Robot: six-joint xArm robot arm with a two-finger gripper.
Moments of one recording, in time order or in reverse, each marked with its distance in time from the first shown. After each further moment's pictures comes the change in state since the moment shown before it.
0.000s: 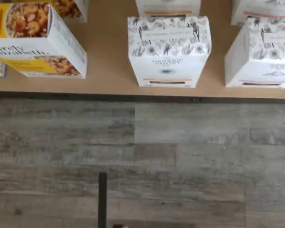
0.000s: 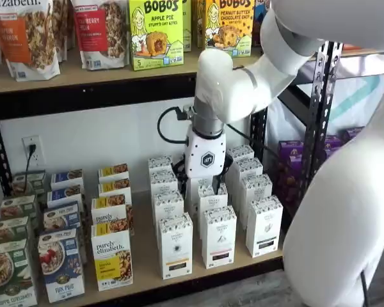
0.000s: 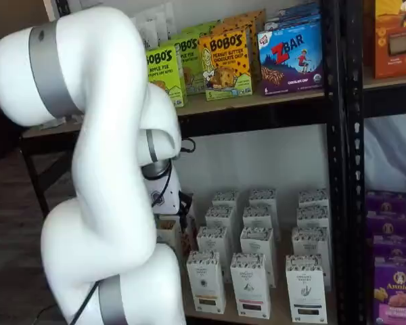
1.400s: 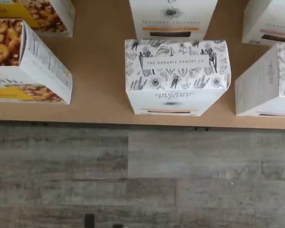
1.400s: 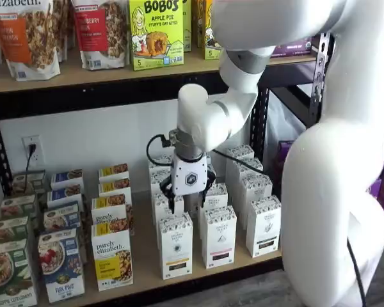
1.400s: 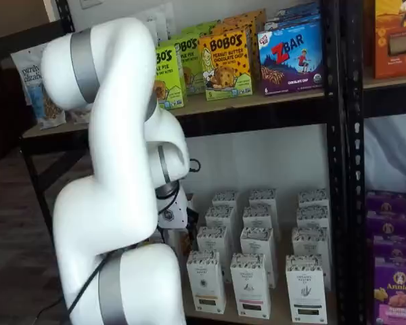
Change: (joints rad) arm -0.013 0.459 -0.228 -0.124 -0.216 0.097
